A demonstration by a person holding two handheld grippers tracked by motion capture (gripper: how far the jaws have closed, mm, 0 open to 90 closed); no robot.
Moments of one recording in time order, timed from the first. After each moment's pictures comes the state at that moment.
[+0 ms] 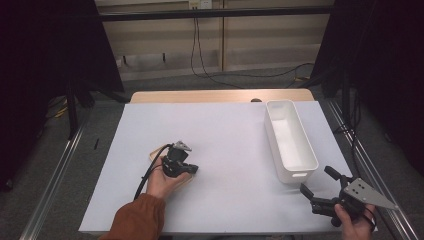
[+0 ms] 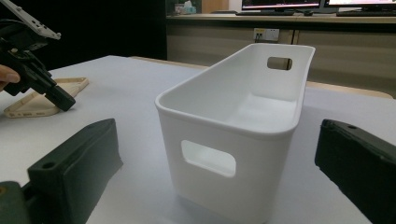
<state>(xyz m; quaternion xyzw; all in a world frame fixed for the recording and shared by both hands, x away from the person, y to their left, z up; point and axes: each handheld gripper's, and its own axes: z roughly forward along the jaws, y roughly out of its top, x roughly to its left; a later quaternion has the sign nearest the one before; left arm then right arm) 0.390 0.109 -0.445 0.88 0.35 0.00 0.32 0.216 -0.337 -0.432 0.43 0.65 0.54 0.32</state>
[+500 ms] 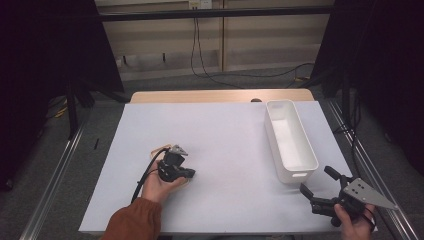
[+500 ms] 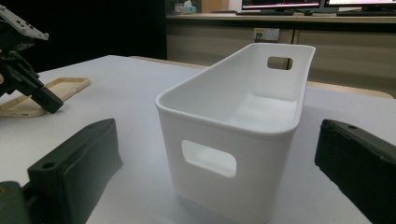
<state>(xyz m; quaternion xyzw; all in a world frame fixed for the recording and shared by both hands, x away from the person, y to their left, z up) 0.378 0.120 -0.444 0.88 0.34 -0.01 0.32 0.216 -0.337 -0.432 0.42 0.65 0.54 0.32</state>
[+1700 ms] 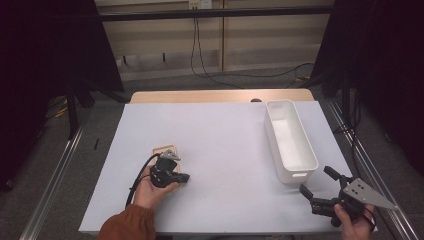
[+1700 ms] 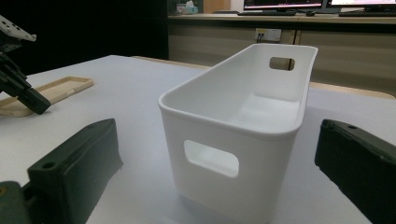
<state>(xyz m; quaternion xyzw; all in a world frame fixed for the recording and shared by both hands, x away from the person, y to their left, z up) 0.364 0.142 -0.445 0.88 0.35 -0.02 0.33 0.216 -0.337 -0.432 0.42 0.65 0.54 0.32</state>
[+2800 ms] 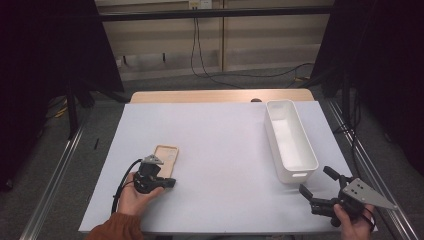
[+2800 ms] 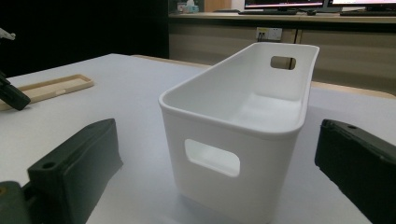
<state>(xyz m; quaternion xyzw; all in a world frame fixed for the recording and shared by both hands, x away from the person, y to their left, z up) 0.350 0.180 -0.444 0.86 0.39 -0.01 0.33 0.216 -0.335 -0.432 0.42 0.66 0.54 0.32</state>
